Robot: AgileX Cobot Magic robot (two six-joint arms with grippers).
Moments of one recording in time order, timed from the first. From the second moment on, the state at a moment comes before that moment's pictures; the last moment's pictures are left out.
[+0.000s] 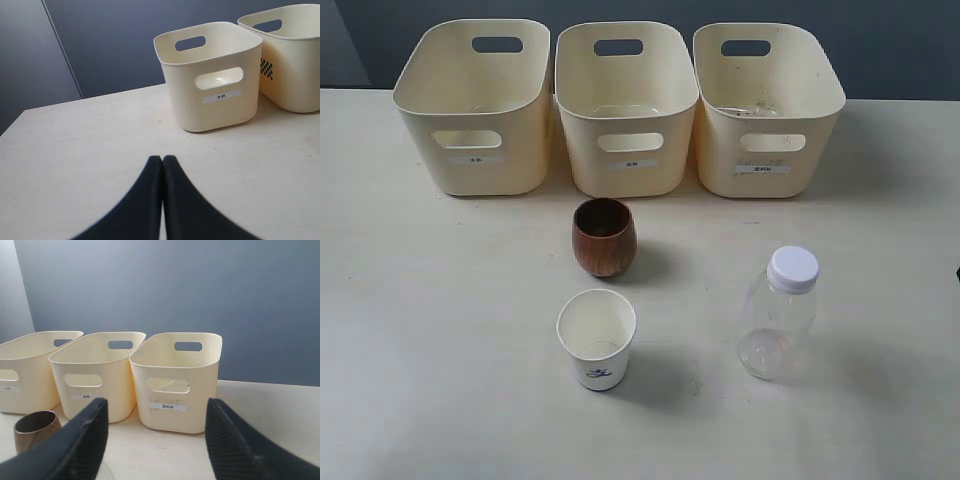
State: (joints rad) left arm -0.04 0.00 0.00 0.05 0.23 0.12; right arm 0.04 0.01 0.00 -1.74 -0.23 1.84
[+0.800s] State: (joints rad) left arm -0.04 0.00 0.00 0.05 0.23 0.12; right arm 0.04 0.01 0.00 -1.74 -0.23 1.84
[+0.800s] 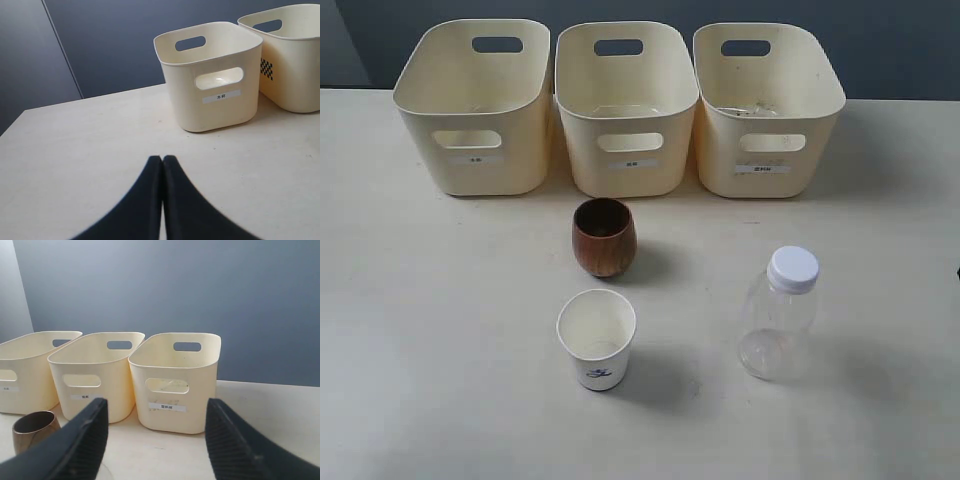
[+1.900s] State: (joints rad) left arm -0.04 0.00 0.00 0.05 0.23 0.12; right arm 0.04 0.01 -0.01 -1.45 -0.31 1.77
